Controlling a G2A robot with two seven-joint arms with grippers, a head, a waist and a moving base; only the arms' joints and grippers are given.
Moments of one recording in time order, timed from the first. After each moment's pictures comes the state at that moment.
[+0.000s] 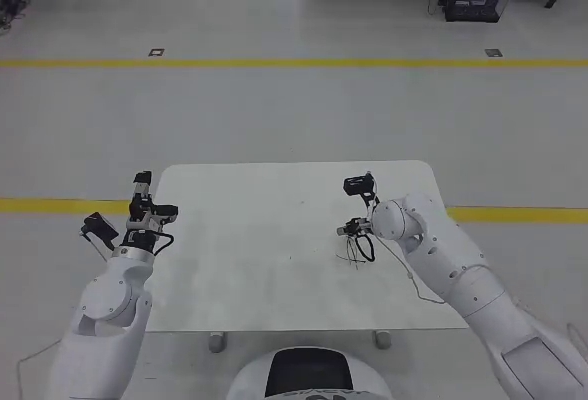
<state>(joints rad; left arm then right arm) 1.73 -1.15 -1.60 -1.80 -0.42 0.00 0.00 -0.98 -1.19 0.86 -1.35 -0.85 0.27 1.13</state>
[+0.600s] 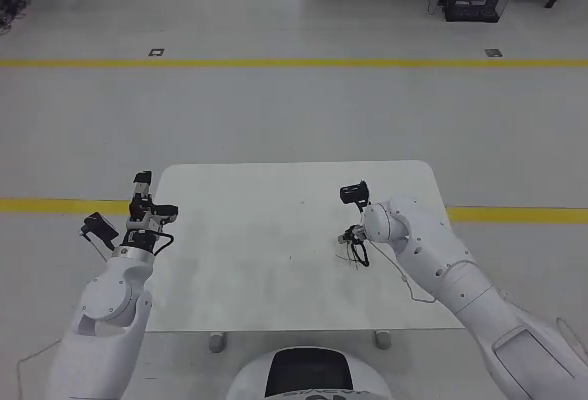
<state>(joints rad) 1.73 -1.15 -1.60 -1.80 -0.42 0.00 0.00 -0.94 -1.22 0.78 -1.26 -0.90 0.32 1.19</state>
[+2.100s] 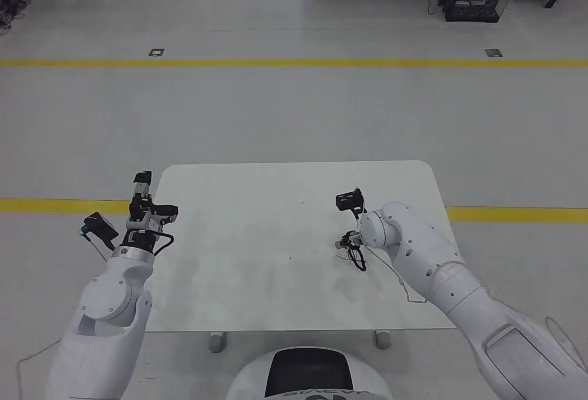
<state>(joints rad) 1.73 -1.15 -1.60 -1.80 -0.42 0.00 0.00 -0.94 -1.26 0.75 -1.14 -0.89 0.25 1.09</state>
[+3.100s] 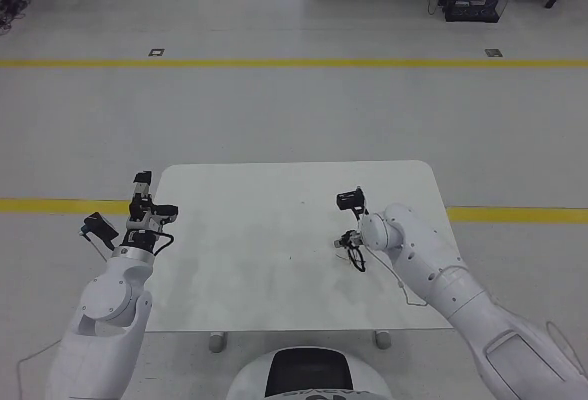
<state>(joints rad) 1.73 -1.15 -1.60 -1.80 -0.42 0.00 0.00 -0.98 -1.26 0.79 -1.17 -0.90 0.24 1.06</state>
